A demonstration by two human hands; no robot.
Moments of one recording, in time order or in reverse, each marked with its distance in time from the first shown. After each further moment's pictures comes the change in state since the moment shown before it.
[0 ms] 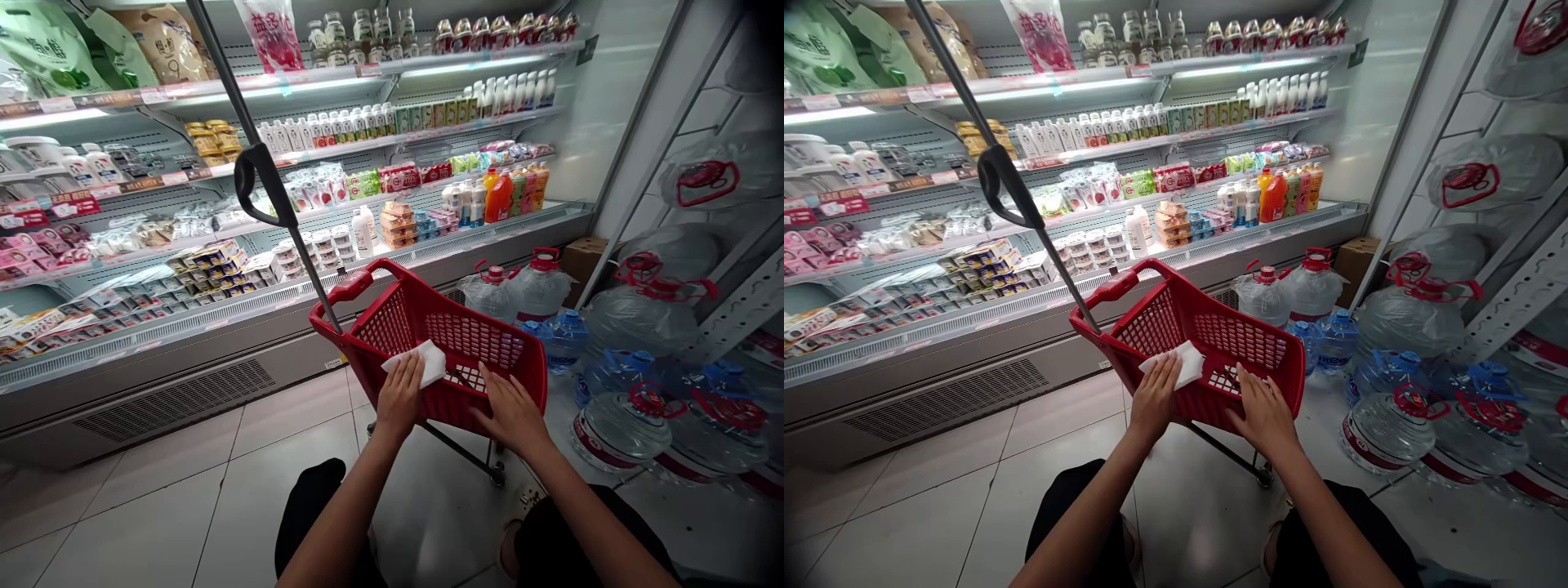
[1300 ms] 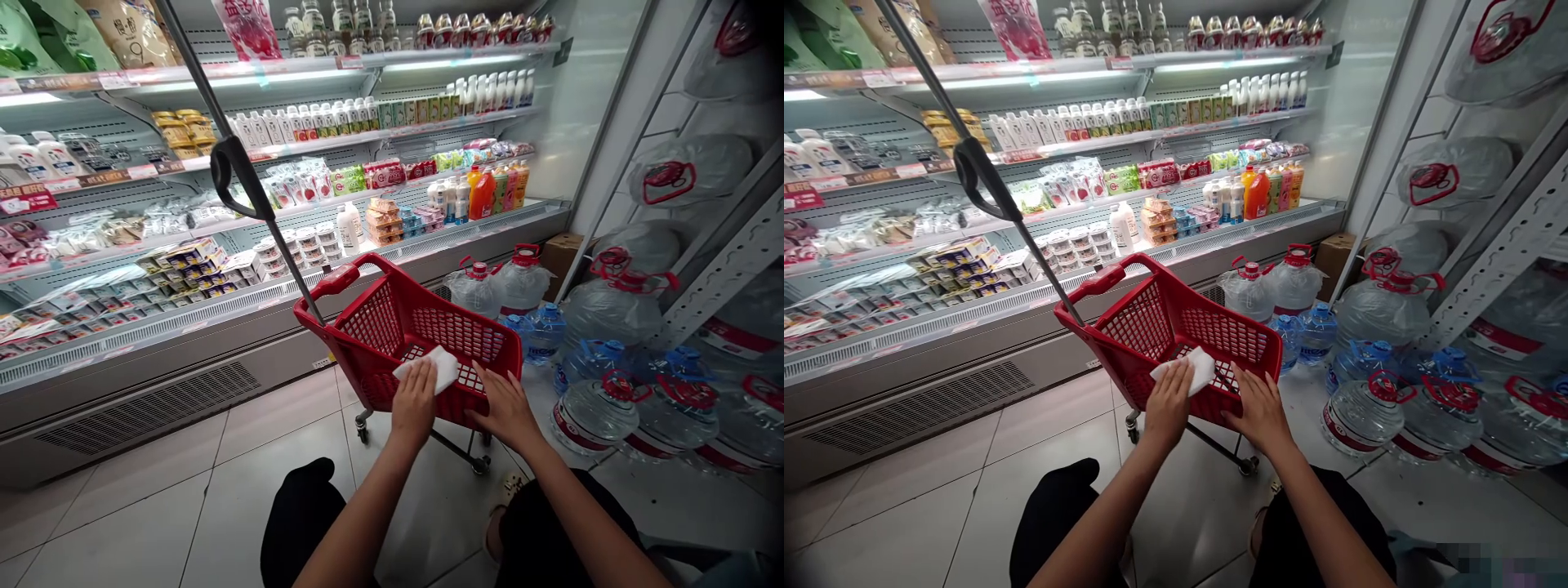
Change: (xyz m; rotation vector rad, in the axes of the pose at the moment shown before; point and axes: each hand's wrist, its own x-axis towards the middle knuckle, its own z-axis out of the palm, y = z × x) left_hand 0.007 0.052 0.016 -0.065 -0.001 0.012; right_hand -0.022 0.033 -0.002 0.070 -0.007 0.052
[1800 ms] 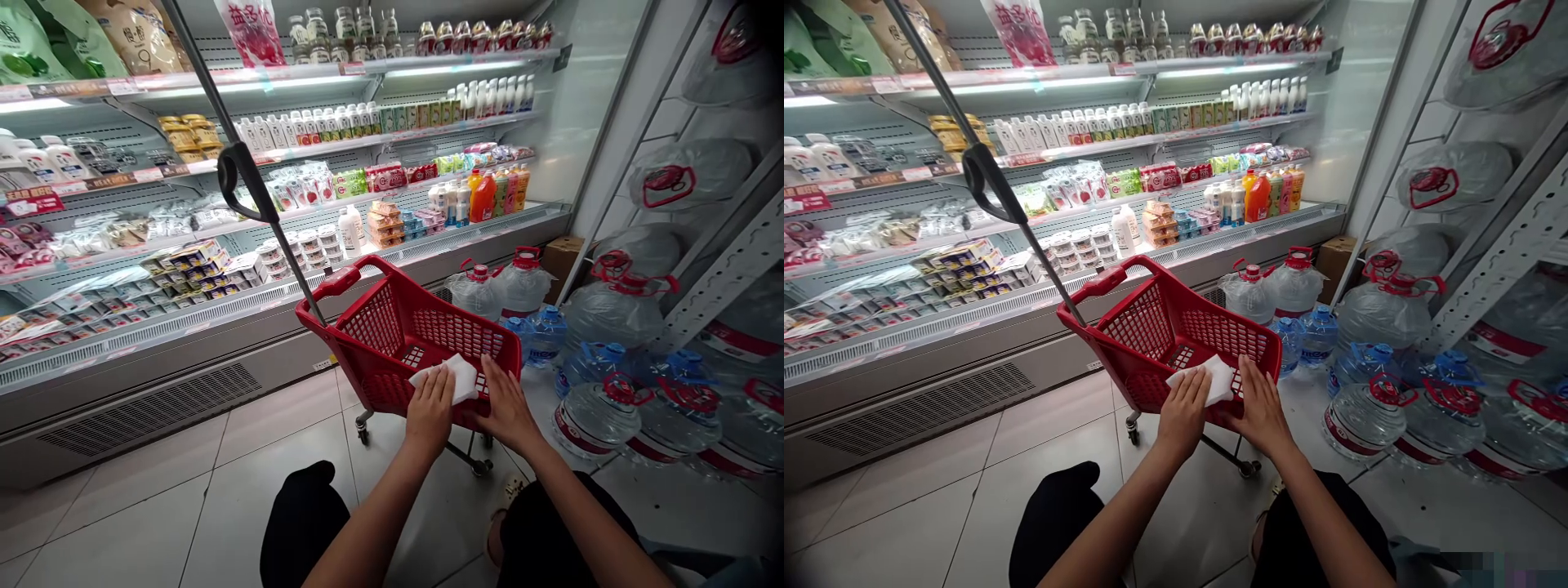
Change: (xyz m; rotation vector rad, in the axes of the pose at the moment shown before) left_hand 0.004 0.017 0.002 0.017 -0.043 0.047; right_hand 0.006 -0.011 -0.013 0.026 0.061 0.028
